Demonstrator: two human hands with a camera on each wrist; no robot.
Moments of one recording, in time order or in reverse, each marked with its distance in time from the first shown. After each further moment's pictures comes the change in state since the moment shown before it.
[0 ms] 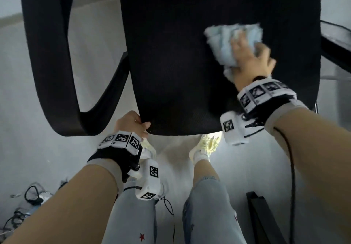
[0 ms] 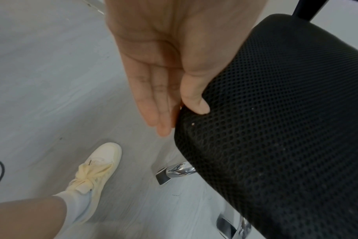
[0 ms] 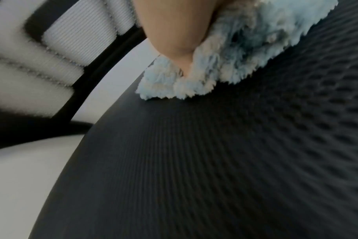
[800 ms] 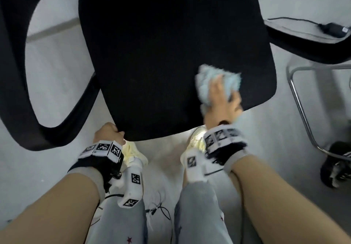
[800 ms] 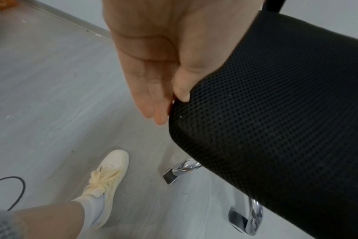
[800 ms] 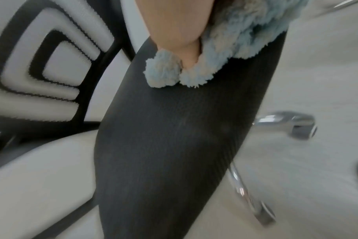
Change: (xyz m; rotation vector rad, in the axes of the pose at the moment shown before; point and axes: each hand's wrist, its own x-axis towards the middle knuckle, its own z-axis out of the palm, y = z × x) left_hand -0.003 -0.007 0.028 0.152 0.176 -0.050; right_hand -0.078 0.051 0.052 0.151 0.081 0.315
